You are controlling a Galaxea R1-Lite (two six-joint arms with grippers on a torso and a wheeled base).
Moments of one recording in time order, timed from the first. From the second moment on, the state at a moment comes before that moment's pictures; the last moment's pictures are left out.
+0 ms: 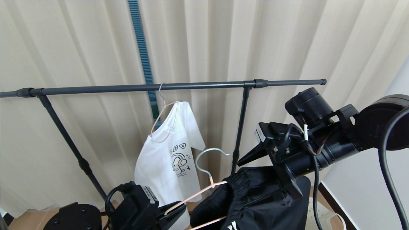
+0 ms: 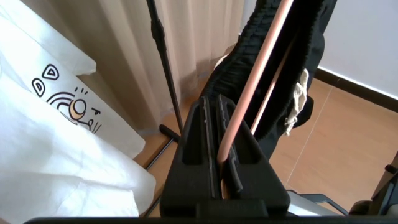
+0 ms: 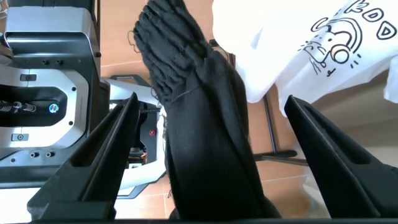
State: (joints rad) left arm -0.80 1.83 0.00 -1.56 -0.01 0.10; right arm 0.52 1.79 -1.24 0.47 0.69 -0.75
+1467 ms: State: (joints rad) left arm -0.80 1.84 0.00 -1.57 -0.01 0.09; right arm 0.52 1.76 -1.21 0.47 0.69 -0.75
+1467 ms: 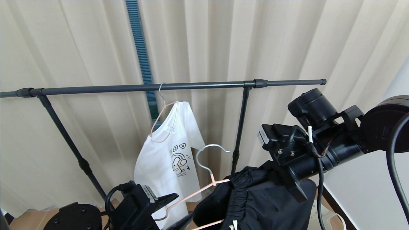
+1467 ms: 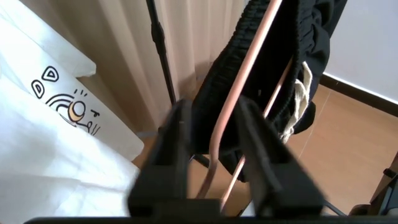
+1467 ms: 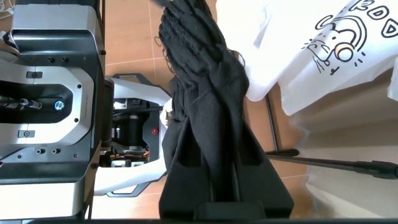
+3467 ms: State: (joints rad) left arm -0.63 1.94 -0.42 -0.98 -0.17 -0.44; right arm 0.54 1.46 -0.80 -0.16 0.40 -0.37
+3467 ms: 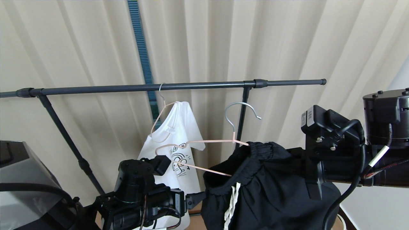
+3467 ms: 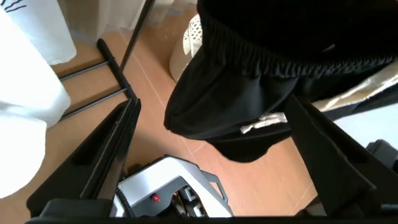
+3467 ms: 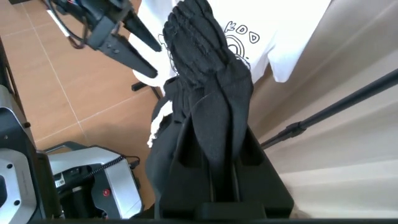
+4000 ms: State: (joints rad) left arm -0.63 2.02 -0.57 -0.98 -0.16 -0.45; right arm 0.60 1.42 -0.79 -0.15 0.40 -0.33
